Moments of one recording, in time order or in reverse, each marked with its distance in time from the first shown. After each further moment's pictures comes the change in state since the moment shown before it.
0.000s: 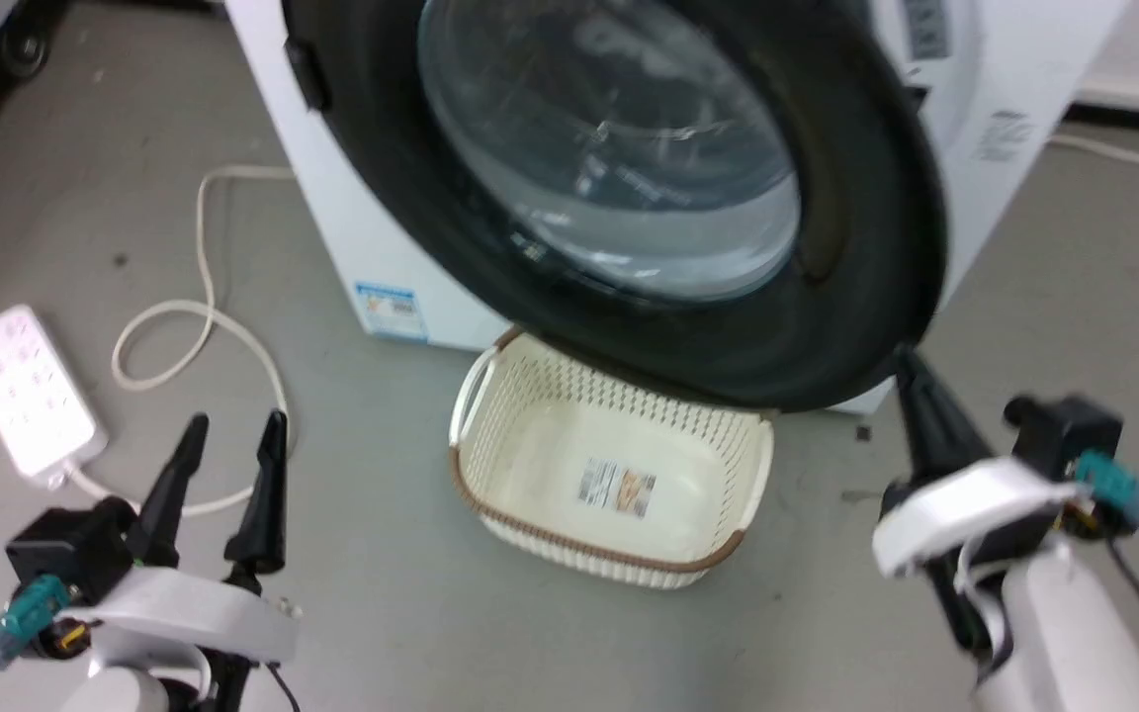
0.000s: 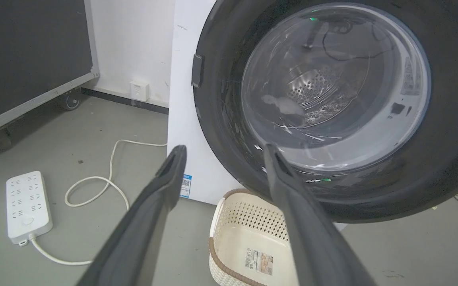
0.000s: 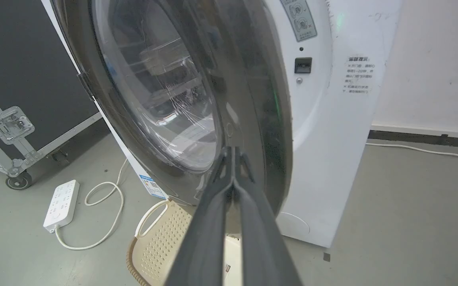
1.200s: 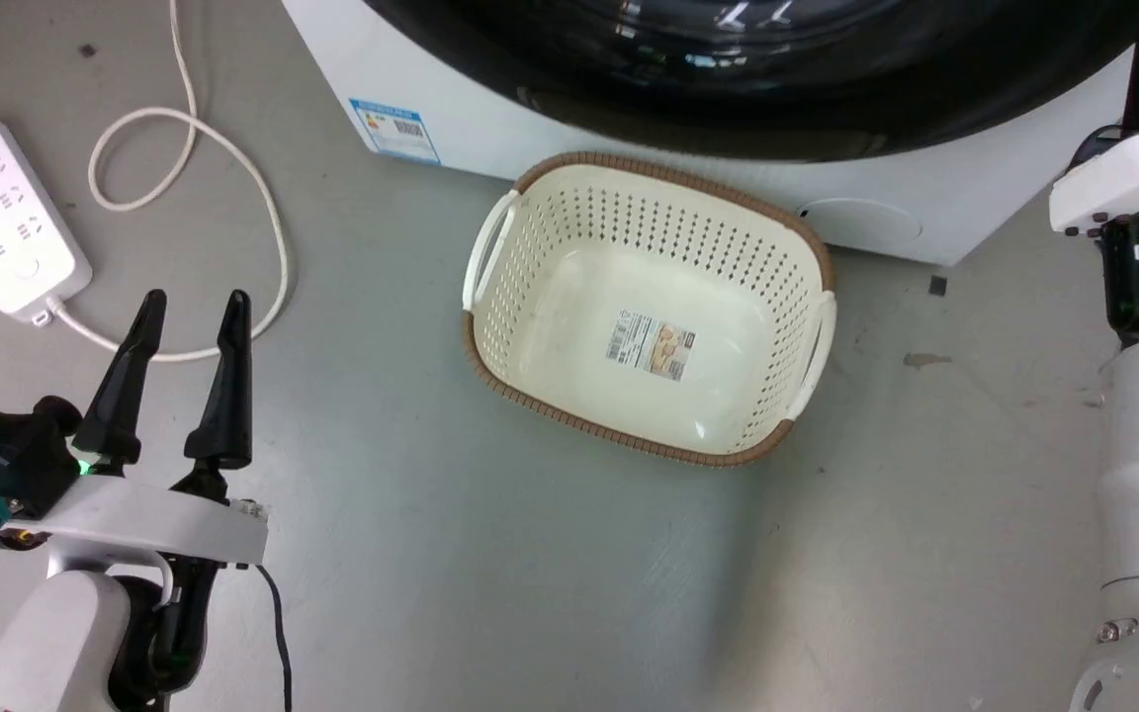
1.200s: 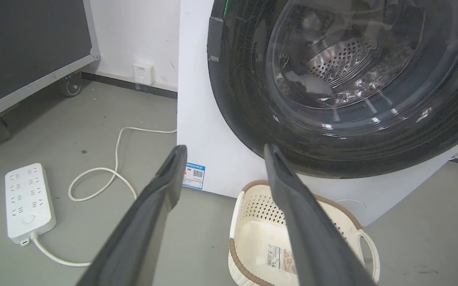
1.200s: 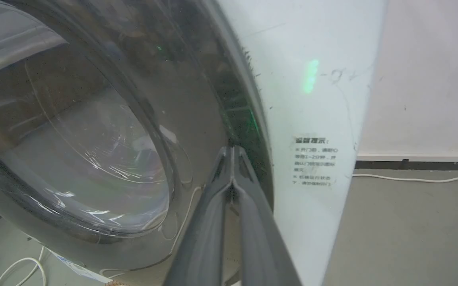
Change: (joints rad) left arm -0.155 -0.009 0.066 0.031 0.036 -0.097 -0.018; right arm -0.621 0.004 -0.438 0.344 -0.284 0.002 -0.084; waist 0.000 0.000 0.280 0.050
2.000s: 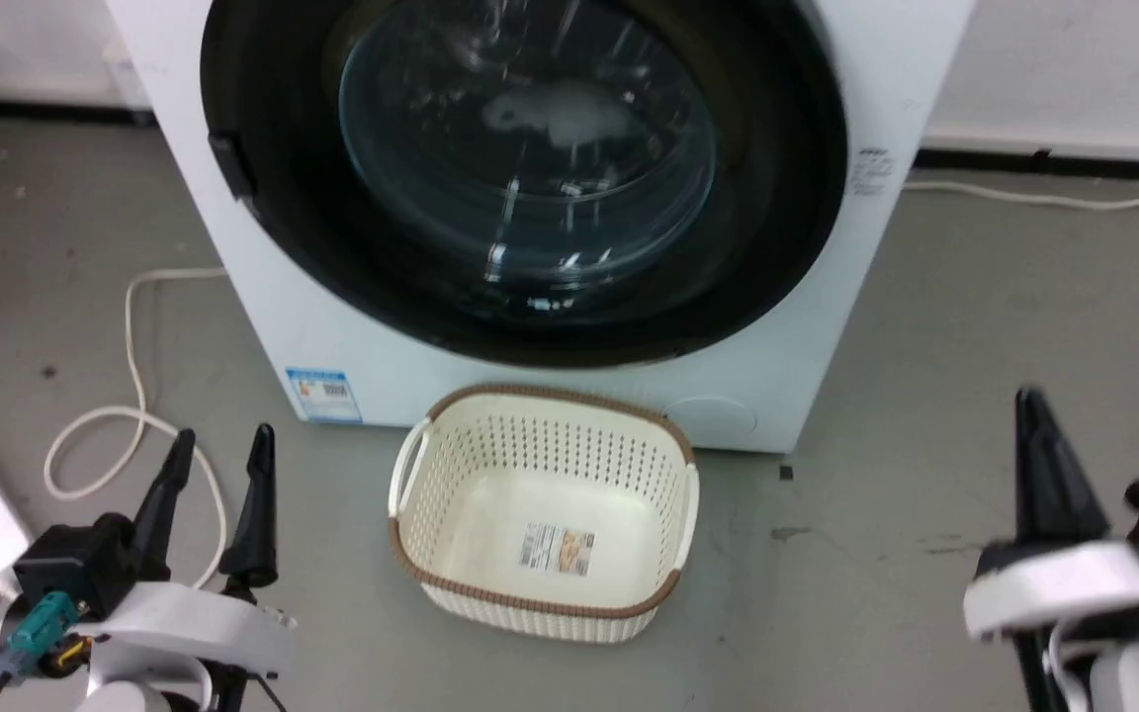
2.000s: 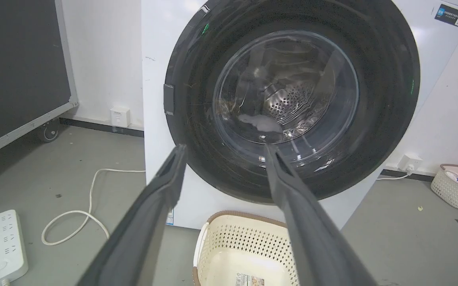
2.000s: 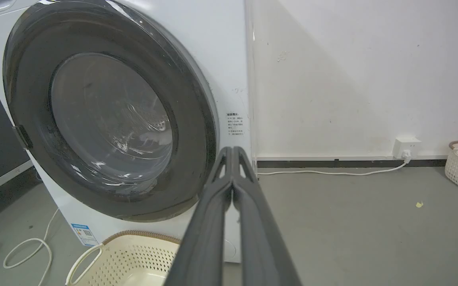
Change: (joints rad) left arm 0.167 -0.051 0.002 0.031 0.060 0.063 0.009; right arm 0.765 -0.003 0.270 -0.501 0.221 -0.001 0.012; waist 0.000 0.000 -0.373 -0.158
